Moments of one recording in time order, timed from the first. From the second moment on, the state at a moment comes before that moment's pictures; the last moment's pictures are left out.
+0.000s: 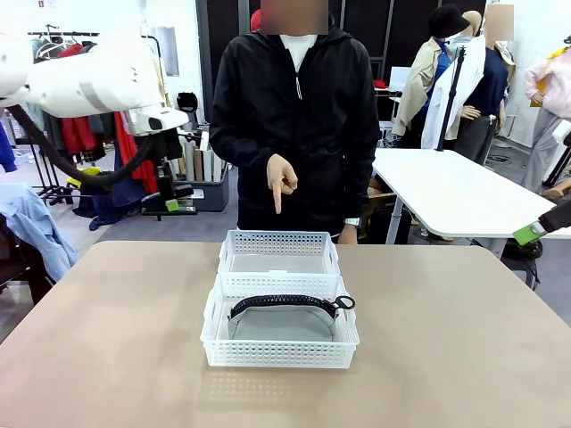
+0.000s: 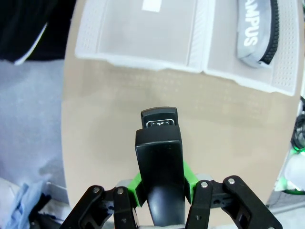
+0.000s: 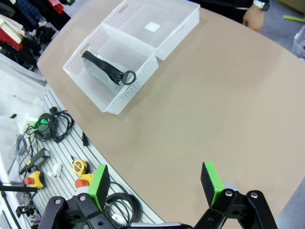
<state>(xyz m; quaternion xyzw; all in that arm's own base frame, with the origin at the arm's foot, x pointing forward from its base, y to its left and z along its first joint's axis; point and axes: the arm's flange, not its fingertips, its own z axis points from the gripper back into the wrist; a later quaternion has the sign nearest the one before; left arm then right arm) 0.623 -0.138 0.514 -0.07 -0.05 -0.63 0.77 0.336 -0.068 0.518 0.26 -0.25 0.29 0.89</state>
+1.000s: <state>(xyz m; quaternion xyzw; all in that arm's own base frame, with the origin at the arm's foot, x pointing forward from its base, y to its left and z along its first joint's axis) 0.673 -0.260 0.469 -0.12 -0.08 -0.75 0.64 0.336 -0.068 0.518 0.26 -0.25 0.29 0.89</state>
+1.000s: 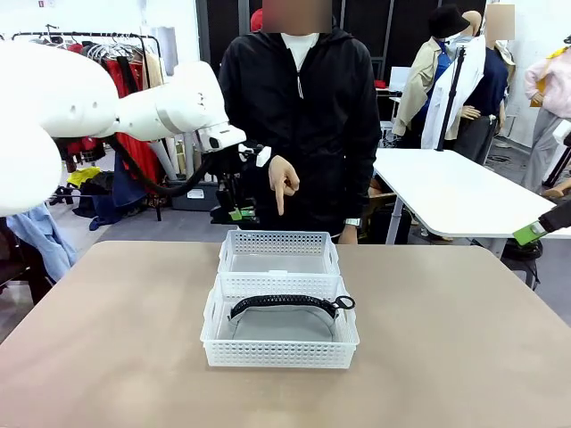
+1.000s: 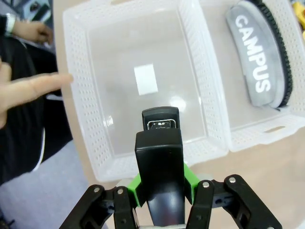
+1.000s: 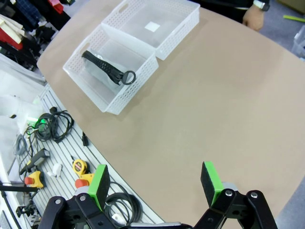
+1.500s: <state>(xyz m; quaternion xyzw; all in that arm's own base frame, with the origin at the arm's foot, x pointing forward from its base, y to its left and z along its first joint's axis) 0.667 -0.303 0.438 -0.13 -0.07 -0.78 0.60 0.336 -0.068 0.518 0.26 -0.25 0.29 0.89</state>
